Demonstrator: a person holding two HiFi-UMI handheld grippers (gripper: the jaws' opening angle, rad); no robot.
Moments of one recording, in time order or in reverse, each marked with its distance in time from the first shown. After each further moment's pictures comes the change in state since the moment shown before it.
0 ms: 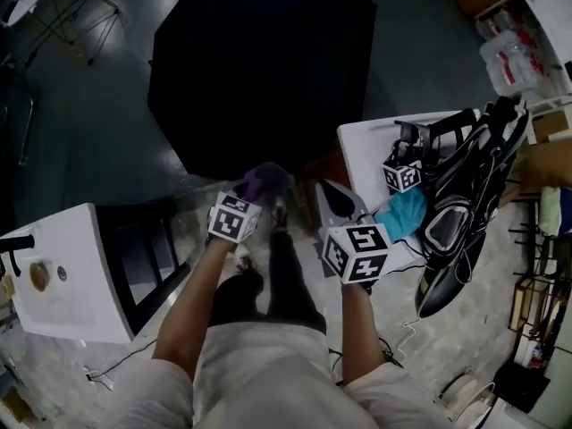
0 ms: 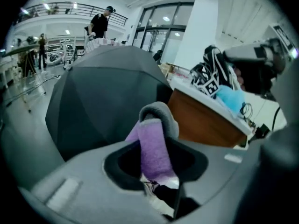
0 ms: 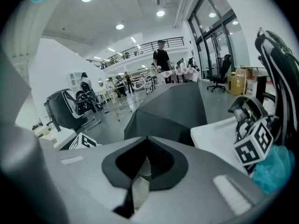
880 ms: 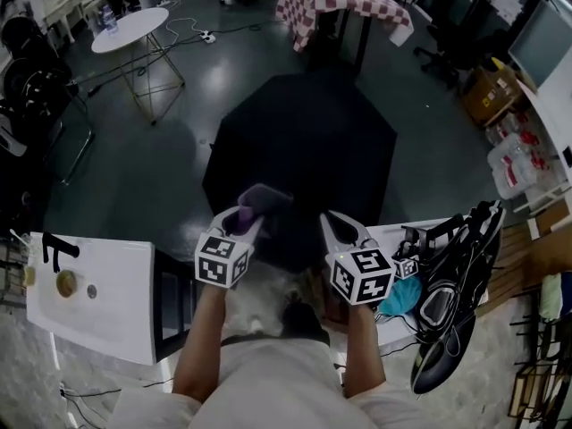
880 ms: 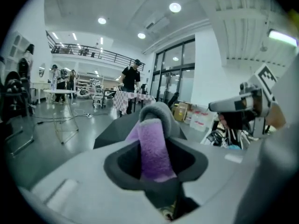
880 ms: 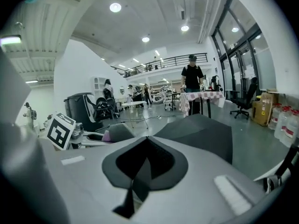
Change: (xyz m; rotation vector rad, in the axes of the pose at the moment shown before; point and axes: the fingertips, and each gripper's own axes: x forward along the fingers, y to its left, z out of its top) left arm -0.264 0.062 0.190 -0.016 -0.486 0.275; right arm -0.009 0.120 0.186 -0.223 -0.161 0.186
